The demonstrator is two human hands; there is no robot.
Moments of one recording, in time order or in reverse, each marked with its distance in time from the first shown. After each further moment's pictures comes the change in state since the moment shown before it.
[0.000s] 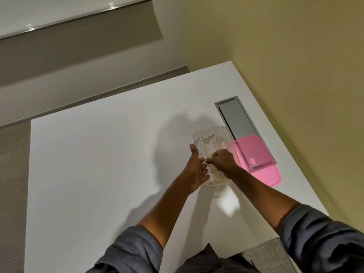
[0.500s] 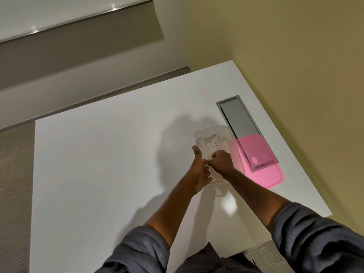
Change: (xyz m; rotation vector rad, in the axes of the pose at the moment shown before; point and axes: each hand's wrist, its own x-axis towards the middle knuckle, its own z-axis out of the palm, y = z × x) left_hand -0.007 -0.005 0.009 0.013 0.002 -0.029; right_hand 0.002 0.006 0.020 -0.125 0.100 -0.089
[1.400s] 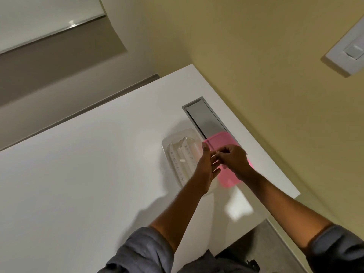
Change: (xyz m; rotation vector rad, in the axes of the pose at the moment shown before) left_hand 0.007 -0.022 0.123 0.170 -0.107 0.178; right_hand -0.036 0.084 -0.127 0.326 0.212 -0.045
